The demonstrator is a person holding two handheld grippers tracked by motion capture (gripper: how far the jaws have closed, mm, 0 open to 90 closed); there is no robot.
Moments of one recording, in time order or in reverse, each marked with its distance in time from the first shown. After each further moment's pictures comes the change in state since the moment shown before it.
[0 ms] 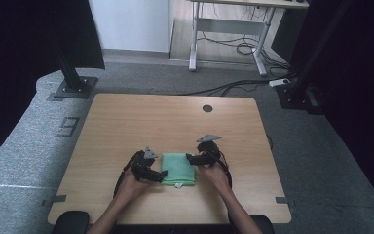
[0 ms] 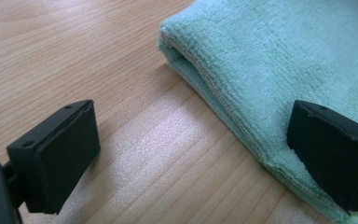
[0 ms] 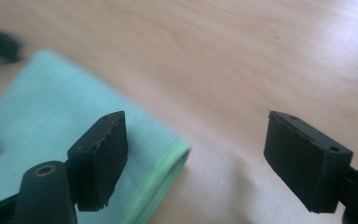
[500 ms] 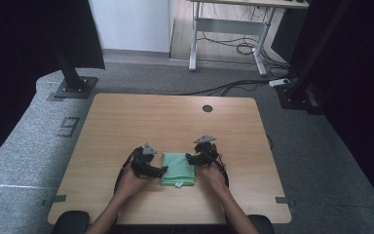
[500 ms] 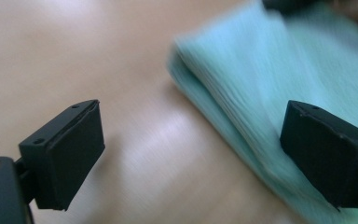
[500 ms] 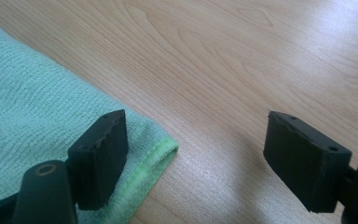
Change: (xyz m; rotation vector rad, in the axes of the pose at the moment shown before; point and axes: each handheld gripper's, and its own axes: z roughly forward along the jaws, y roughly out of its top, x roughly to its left) left arm 0.012 0.020 -0.009 -0.059 0.006 -0.046; right arm -0.001 -0.011 0.020 0.002 -0.059 -0.042
